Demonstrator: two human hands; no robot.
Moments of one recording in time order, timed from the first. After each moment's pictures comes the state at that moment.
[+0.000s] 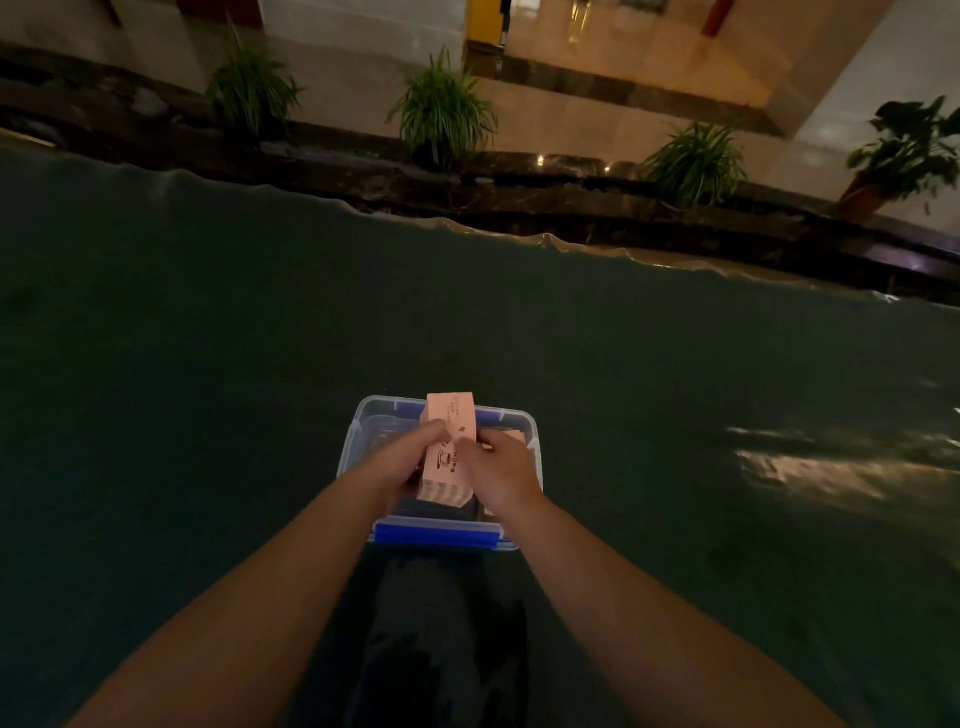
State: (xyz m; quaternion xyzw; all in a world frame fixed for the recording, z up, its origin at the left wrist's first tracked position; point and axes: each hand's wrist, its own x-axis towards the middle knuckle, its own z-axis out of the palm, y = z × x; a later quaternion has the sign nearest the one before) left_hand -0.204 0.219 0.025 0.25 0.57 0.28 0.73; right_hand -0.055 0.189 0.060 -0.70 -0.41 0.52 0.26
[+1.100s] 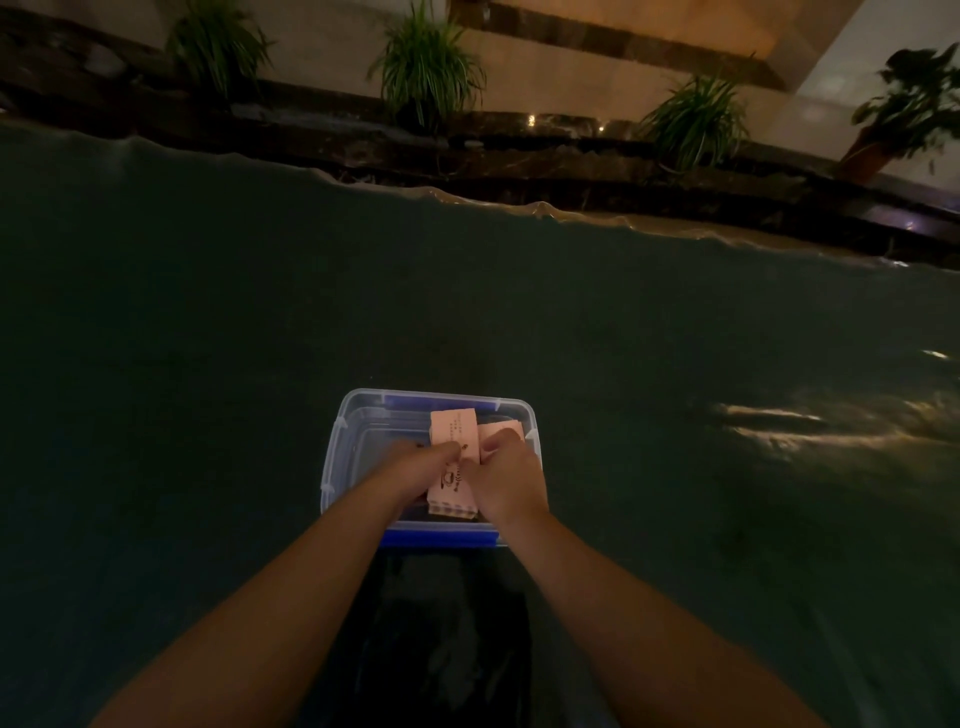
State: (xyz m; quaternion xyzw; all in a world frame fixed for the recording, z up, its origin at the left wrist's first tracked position) left_hand -0.174 0.228 0.006 0.35 0.70 0.14 0.61; right_hand -0.044 0.198 0.015 -0.78 -0.48 0.37 0.18
